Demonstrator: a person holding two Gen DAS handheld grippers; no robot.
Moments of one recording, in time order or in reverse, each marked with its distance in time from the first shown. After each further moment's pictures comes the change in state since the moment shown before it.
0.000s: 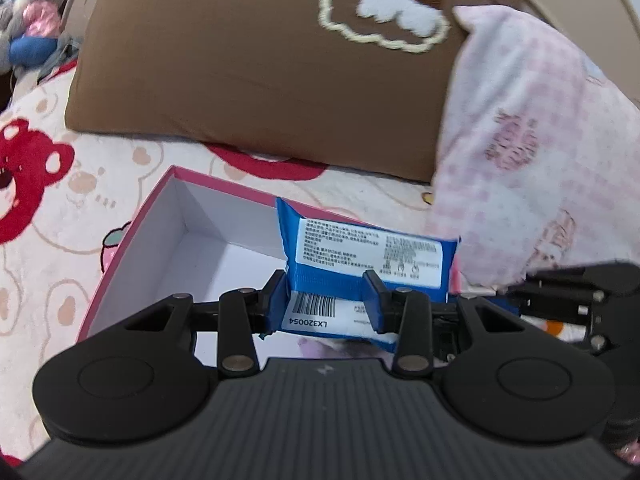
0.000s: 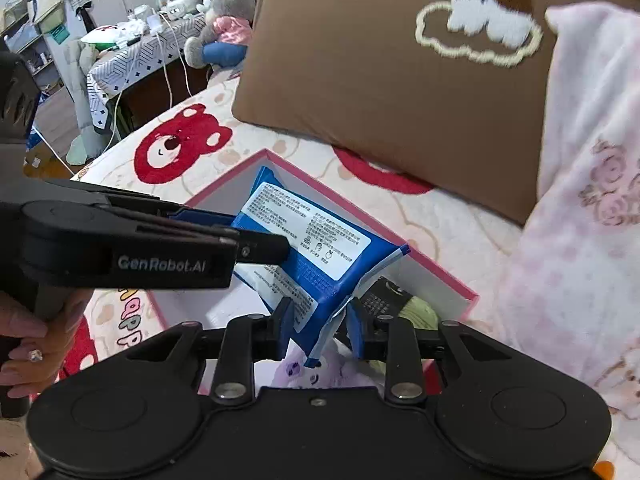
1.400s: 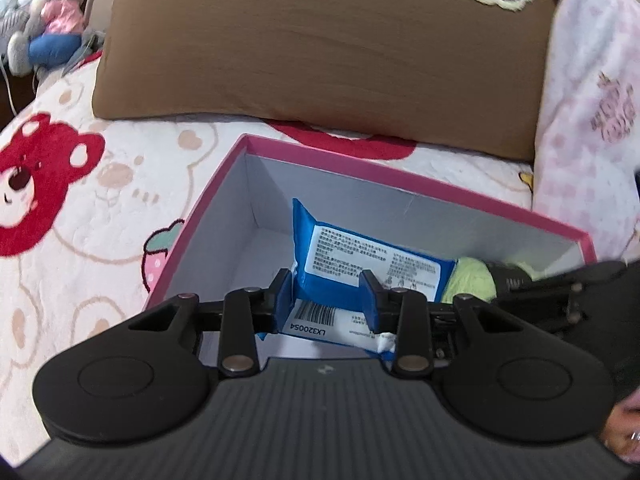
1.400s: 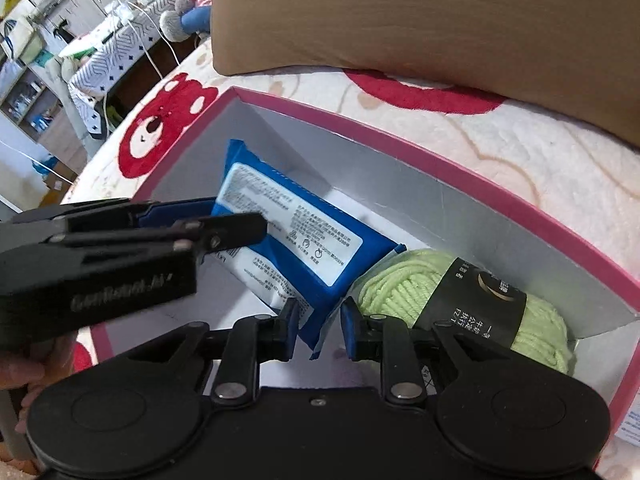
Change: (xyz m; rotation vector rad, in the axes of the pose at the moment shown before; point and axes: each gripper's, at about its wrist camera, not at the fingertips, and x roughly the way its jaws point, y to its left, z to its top) left arm 0.060 0.053 -0.012 0.083 0.010 0.140; right arm 0.133 -0.014 0.005 0.166 0.139 0.152
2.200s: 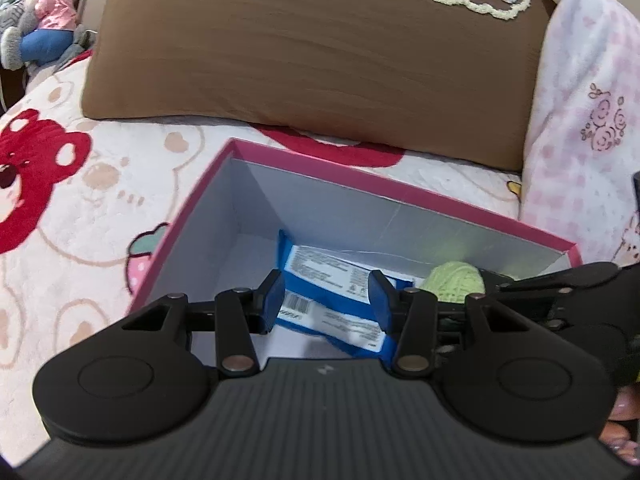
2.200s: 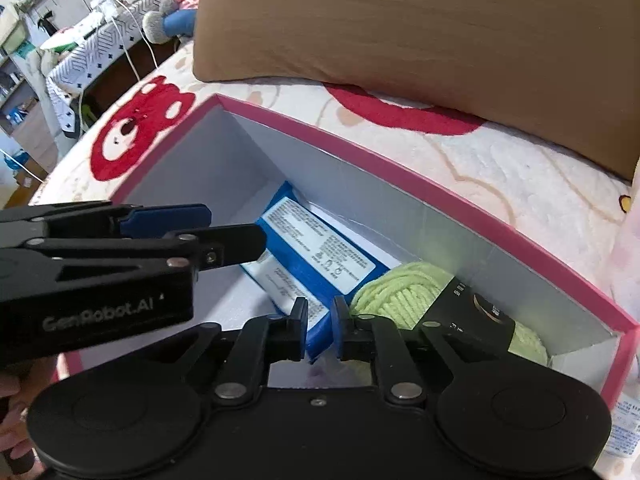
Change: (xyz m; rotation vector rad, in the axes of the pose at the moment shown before) left arm 0.004 0.006 0.003 -0.037 -0.015 -0.043; right arm -0.002 0.005 0.001 -0.030 -0.046 -0.102
